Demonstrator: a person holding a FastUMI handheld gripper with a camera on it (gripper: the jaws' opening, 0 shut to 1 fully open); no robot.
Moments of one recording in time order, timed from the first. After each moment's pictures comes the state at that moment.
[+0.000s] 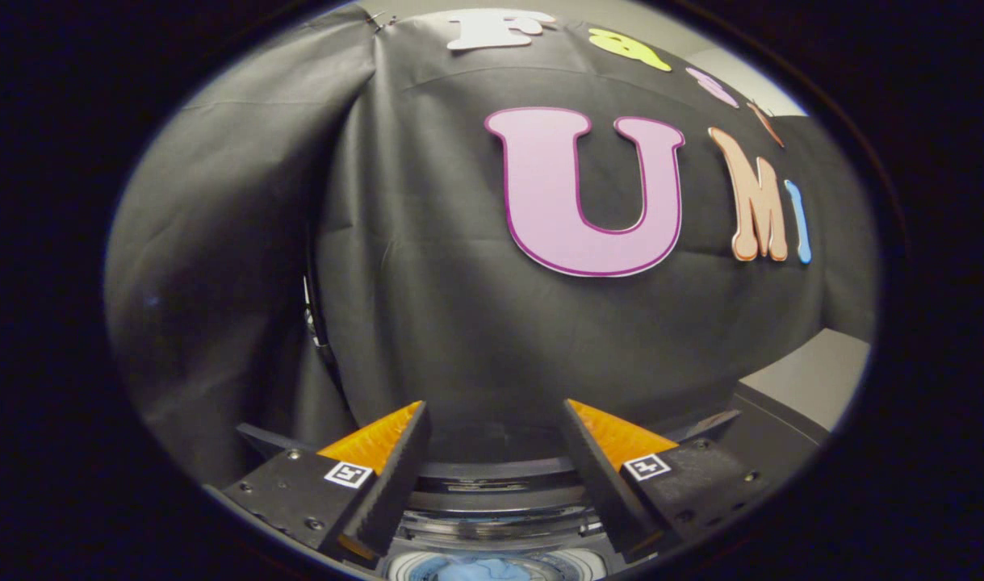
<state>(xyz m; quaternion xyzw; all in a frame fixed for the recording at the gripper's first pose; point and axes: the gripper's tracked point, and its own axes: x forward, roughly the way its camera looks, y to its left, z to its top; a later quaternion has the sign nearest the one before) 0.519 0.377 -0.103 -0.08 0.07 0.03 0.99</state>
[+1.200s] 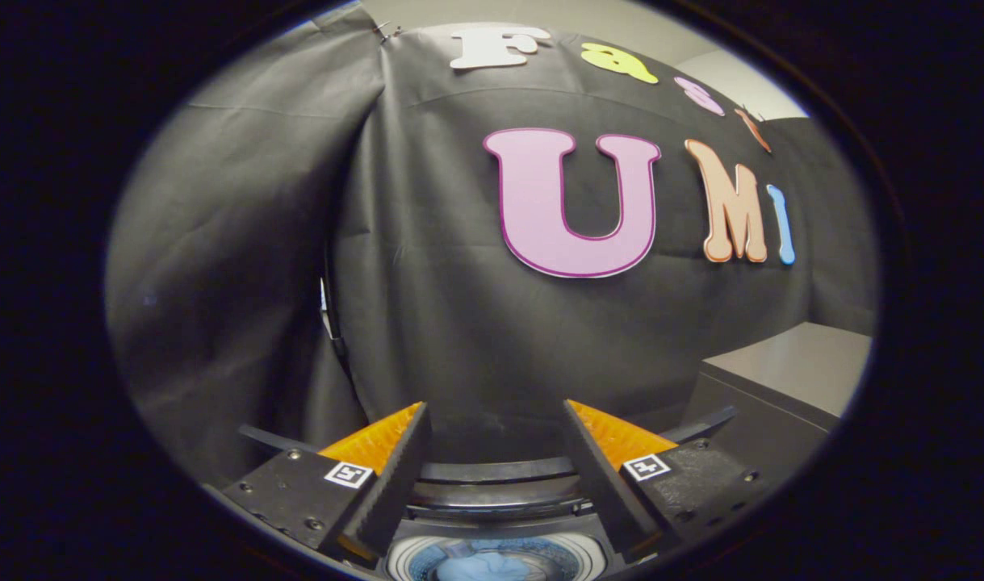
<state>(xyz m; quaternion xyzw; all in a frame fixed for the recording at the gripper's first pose) 0.513 0.372 -0.097 -0.08 0.06 0.02 1.00</state>
